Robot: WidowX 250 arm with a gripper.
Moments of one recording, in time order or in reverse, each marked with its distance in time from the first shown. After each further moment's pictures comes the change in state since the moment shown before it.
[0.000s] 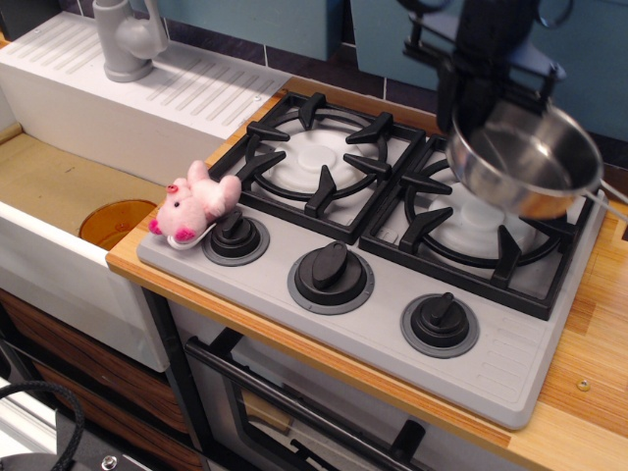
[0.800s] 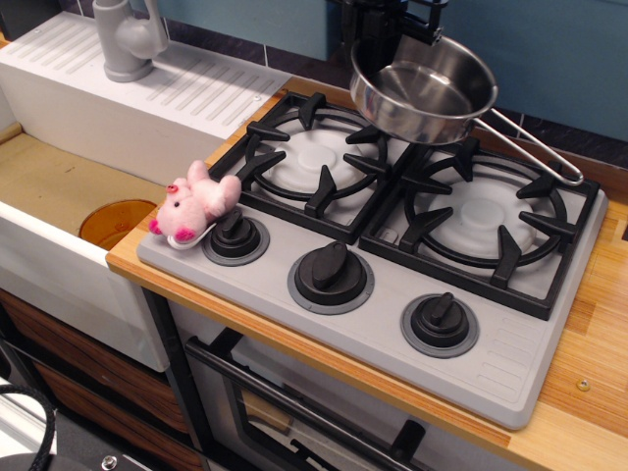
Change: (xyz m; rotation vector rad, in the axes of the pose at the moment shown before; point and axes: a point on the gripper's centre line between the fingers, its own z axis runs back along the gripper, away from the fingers) arm -0.001 0.067 0.006 -0.017 0.000 -0.061
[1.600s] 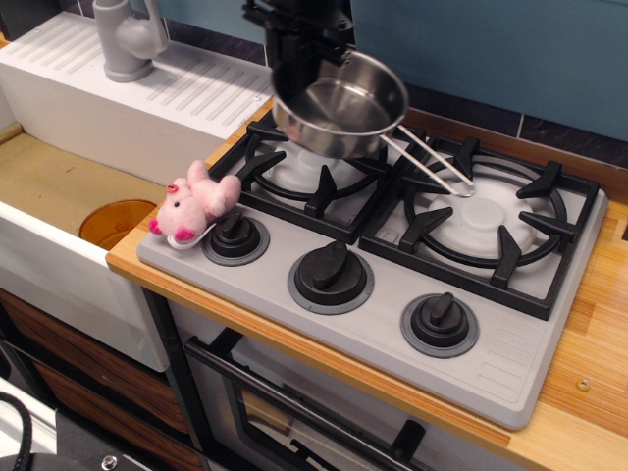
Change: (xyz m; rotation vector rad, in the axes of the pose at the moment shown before) arm -0.021 0.054 -0.027 -0.005 -0.034 -0.030
